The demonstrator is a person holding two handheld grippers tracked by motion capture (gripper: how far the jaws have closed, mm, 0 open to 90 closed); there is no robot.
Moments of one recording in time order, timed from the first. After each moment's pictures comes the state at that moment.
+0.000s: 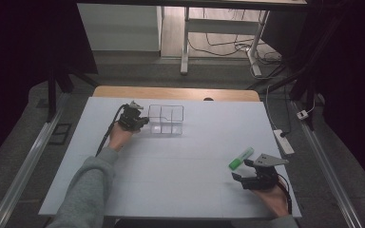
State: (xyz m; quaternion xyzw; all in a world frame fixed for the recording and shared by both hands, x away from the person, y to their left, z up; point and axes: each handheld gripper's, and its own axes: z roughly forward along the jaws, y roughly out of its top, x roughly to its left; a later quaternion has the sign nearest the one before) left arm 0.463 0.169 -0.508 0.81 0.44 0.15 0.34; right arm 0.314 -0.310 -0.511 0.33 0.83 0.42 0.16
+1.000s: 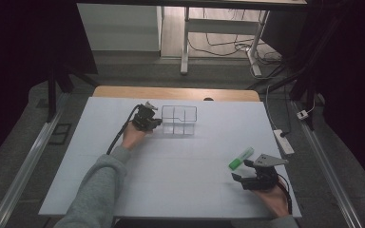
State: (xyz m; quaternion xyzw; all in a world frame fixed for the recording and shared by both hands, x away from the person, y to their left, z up) left arm 0.472 0.123 -0.509 0.83 0.42 0.13 0.34; right arm 0.314 -0.310 -0.512 0.33 0.83 0.41 0.16
